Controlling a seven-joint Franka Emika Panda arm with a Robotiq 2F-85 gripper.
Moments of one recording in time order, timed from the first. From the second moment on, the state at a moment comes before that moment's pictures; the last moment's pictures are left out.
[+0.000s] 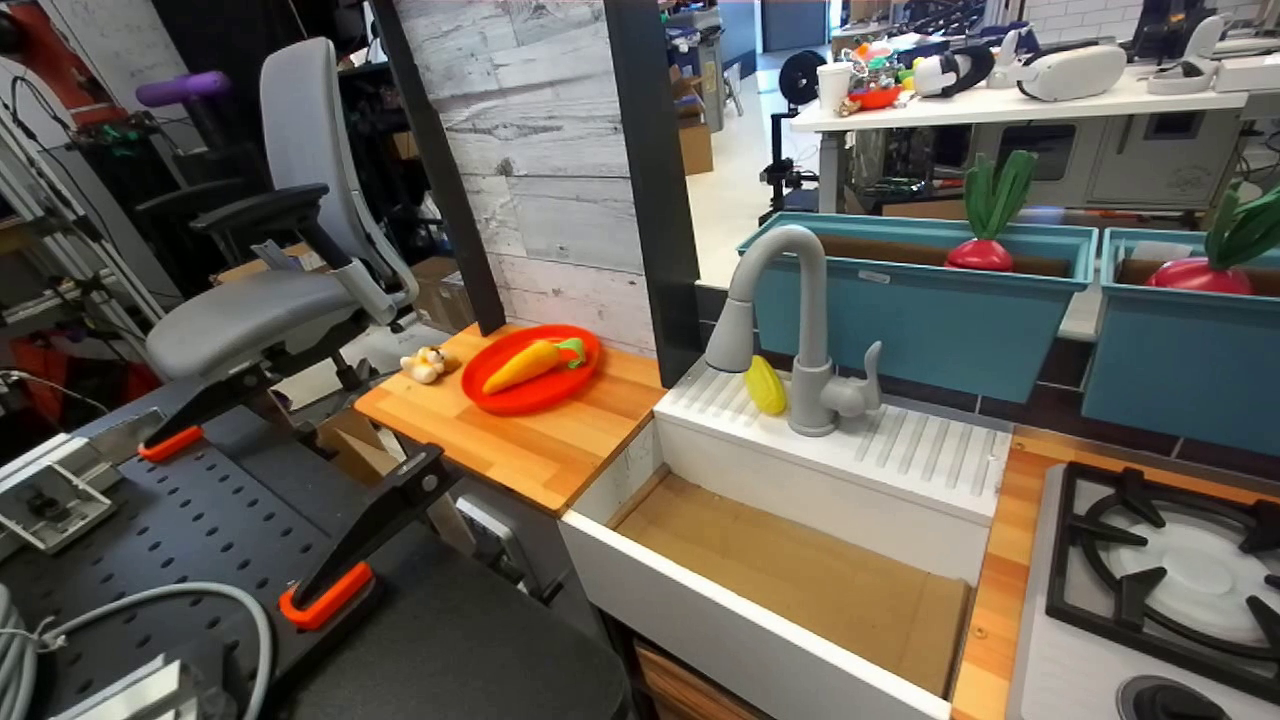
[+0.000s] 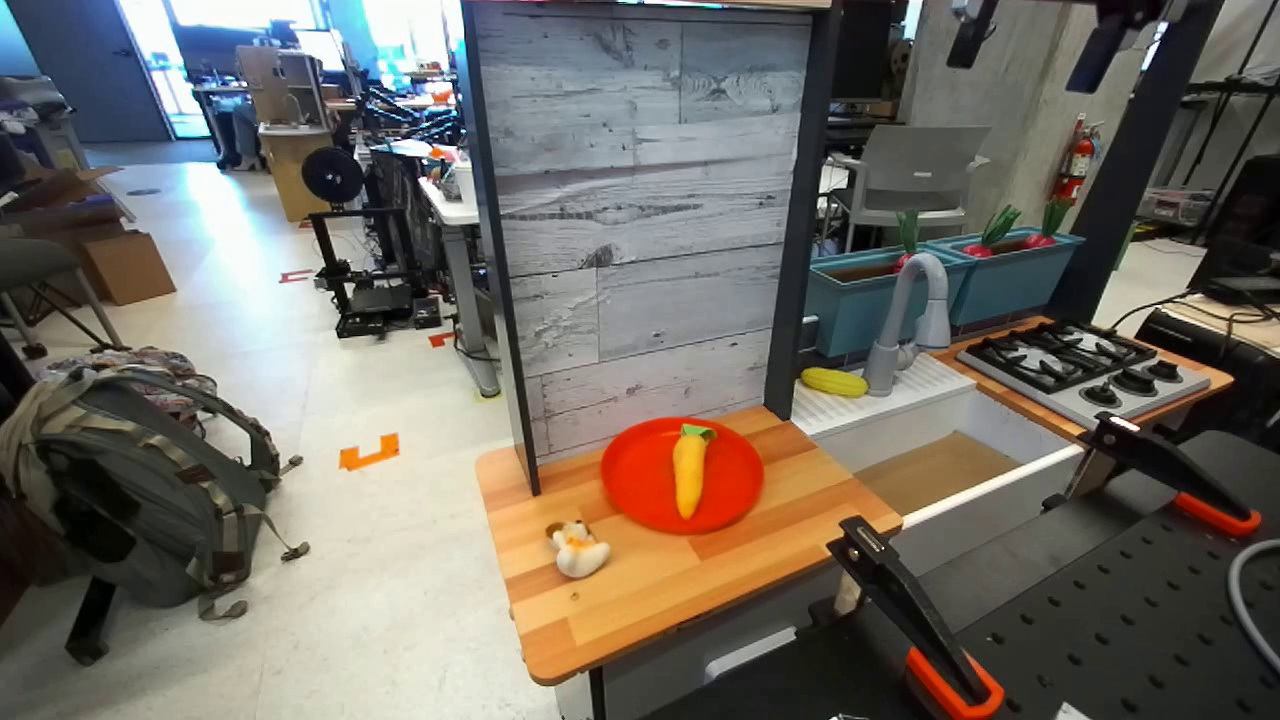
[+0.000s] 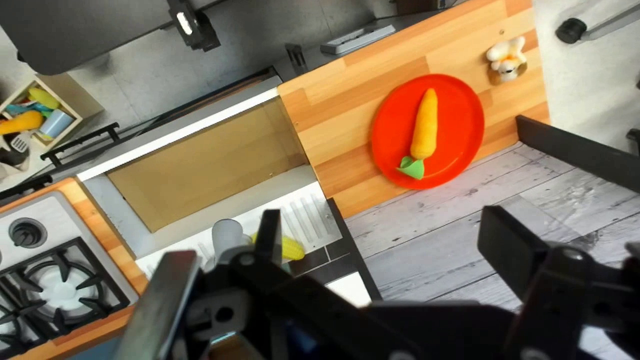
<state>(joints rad) -0.08 -0.18 -0.07 -2.43 0.14 2.31 0.10</state>
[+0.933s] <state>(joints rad) -0.18 0.33 -0.14 -2.03 0.14 2.32 -0.09</state>
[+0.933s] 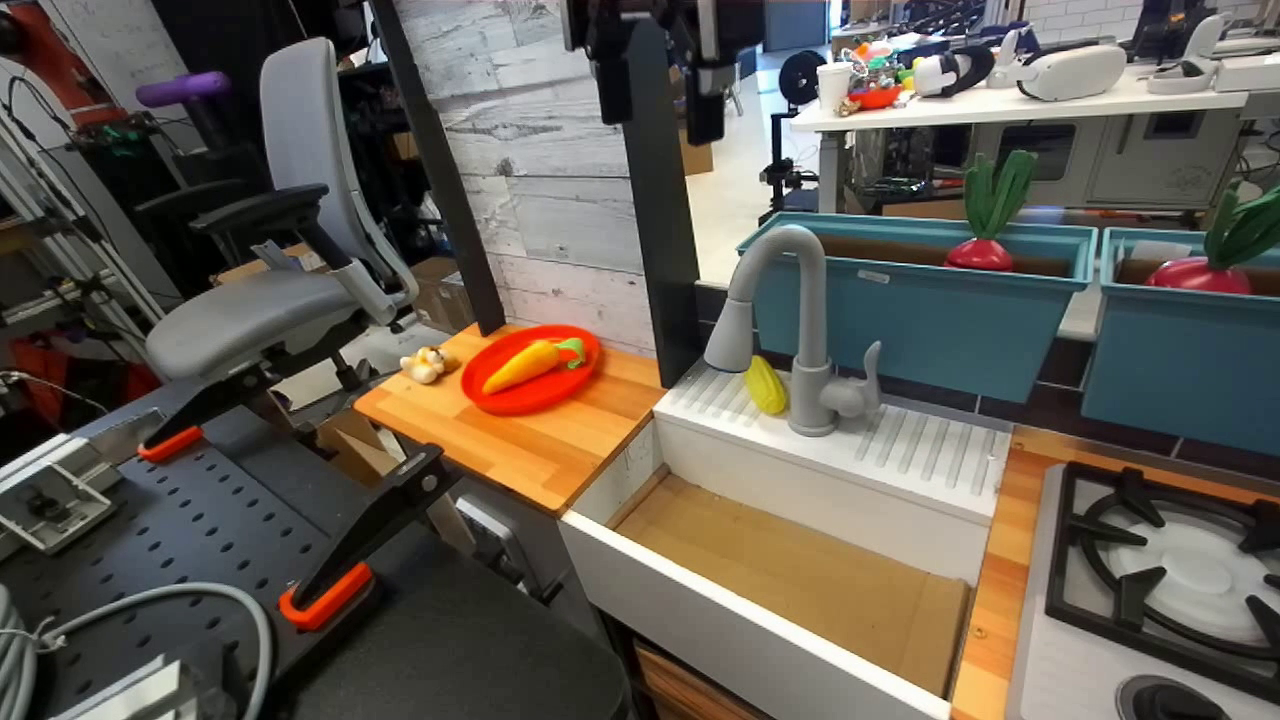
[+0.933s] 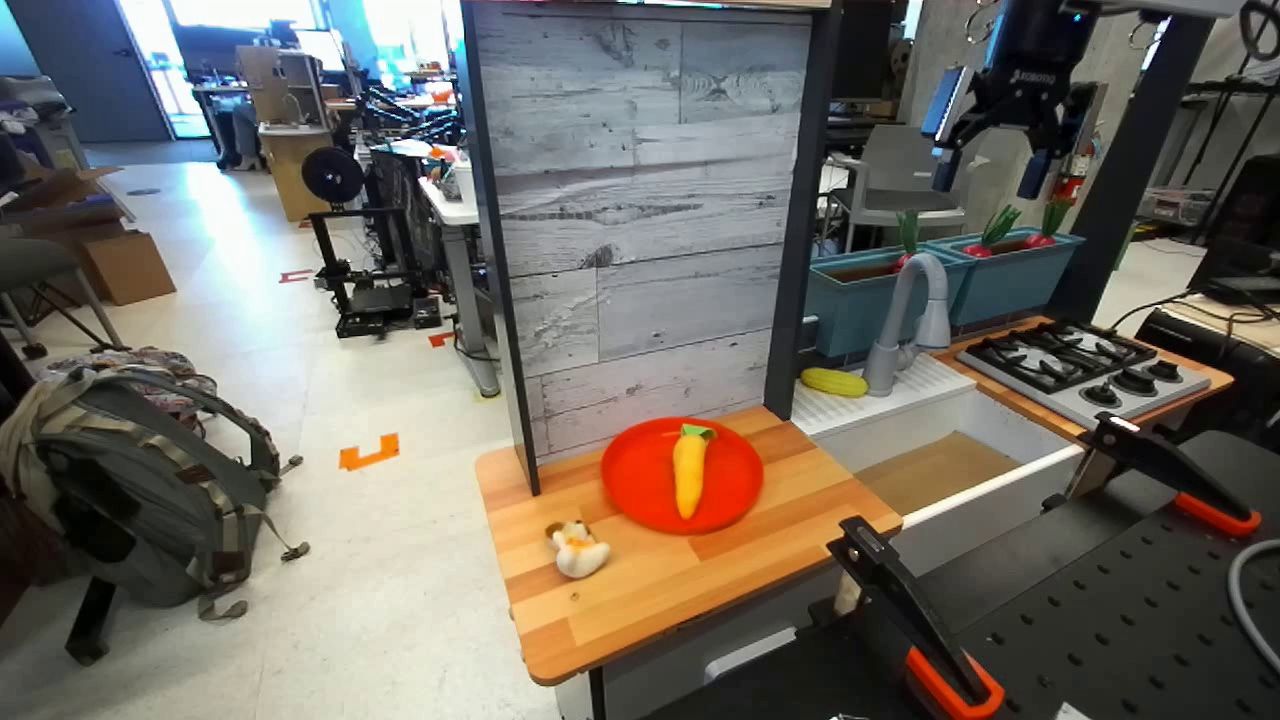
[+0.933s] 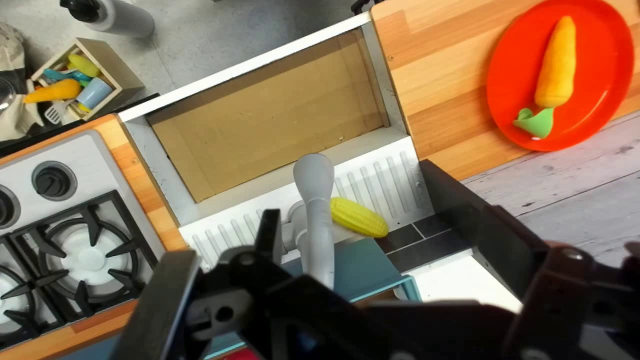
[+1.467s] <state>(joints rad) -0.21 0.56 -0.14 -1.86 0.15 2.32 -0.10</state>
